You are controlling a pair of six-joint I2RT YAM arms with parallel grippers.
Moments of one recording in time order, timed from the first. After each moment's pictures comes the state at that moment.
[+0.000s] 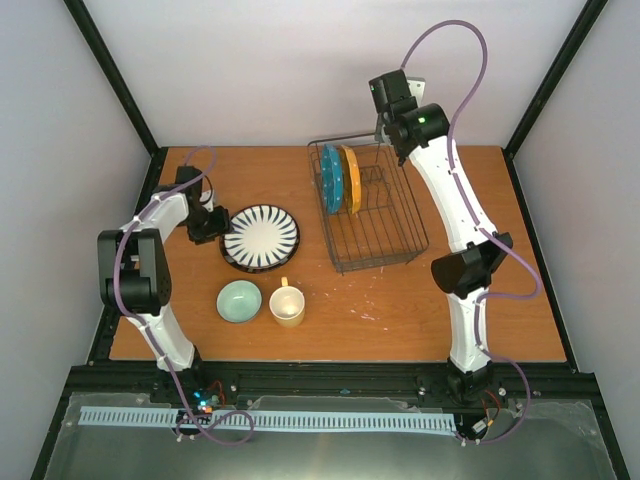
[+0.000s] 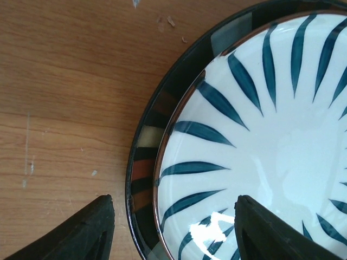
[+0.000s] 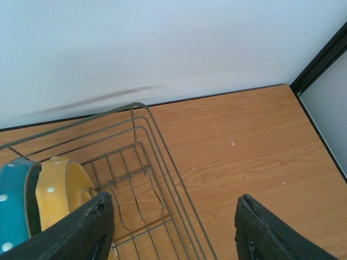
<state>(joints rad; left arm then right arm) 0.04 1.80 1.29 -0.79 0.23 -0.25 0.45 2.11 2.55 -1.22 0.56 0.42</state>
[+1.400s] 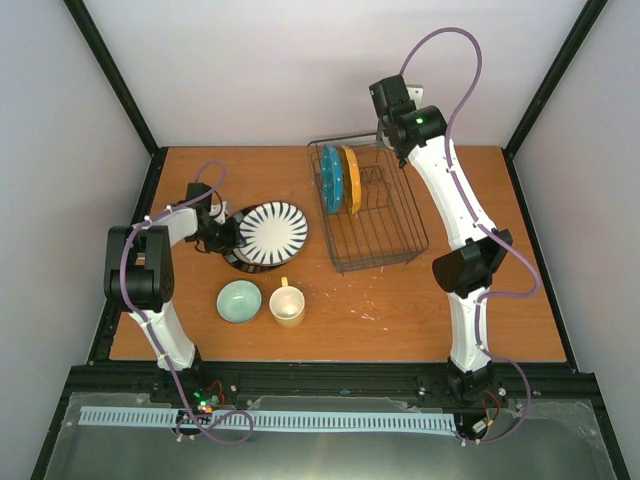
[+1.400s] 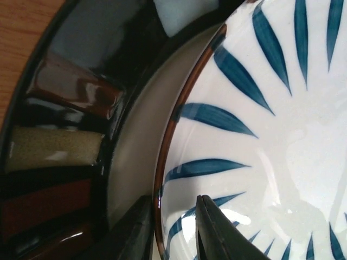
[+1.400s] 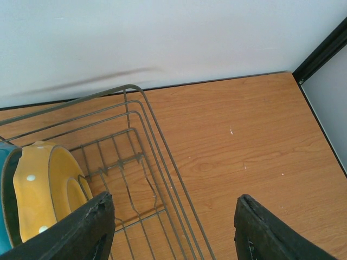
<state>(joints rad) 0.01 1.84 1.11 -0.54 0.40 -0.31 0.43 2.11 2.49 -1.21 0.53 0.41</state>
